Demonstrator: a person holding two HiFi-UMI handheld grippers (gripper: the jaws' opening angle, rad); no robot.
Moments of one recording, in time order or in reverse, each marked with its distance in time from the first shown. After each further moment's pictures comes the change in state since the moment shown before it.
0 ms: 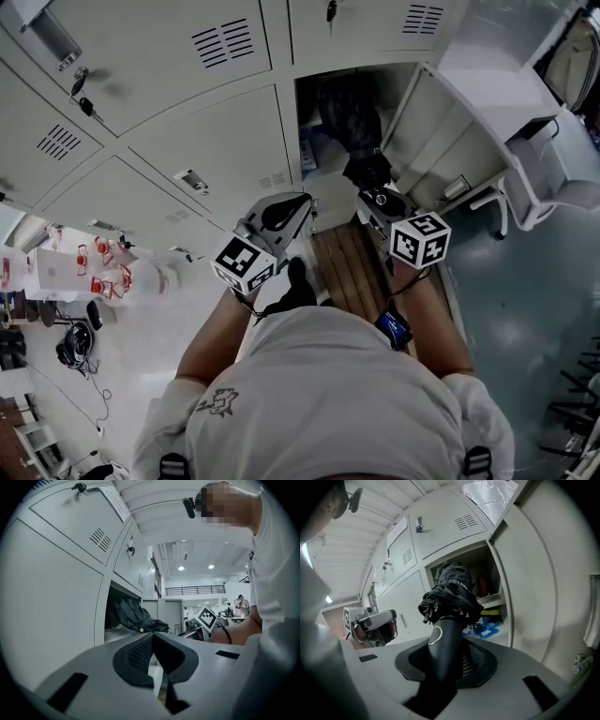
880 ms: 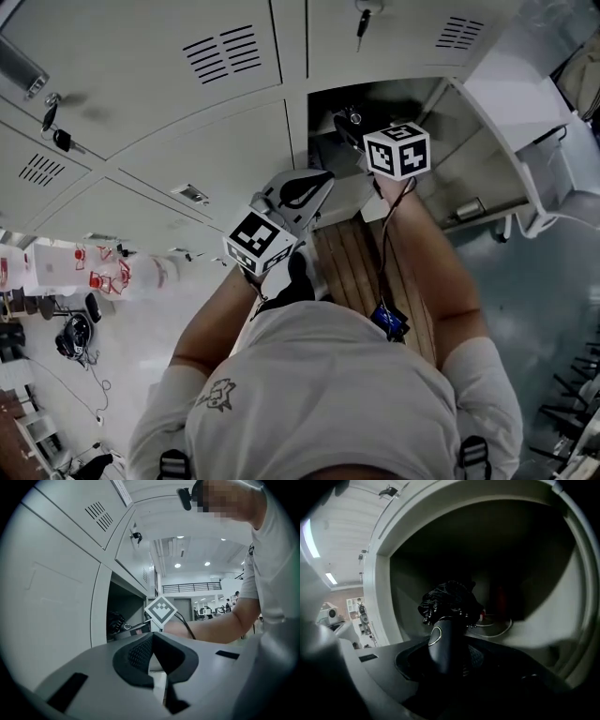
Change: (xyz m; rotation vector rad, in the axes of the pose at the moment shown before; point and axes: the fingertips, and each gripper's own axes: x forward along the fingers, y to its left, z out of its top) left arm 0.066 0.052 0.014 0.043 0.026 -0.047; right arm 0.167 -0.048 0.122 -0.196 0.043 0.042
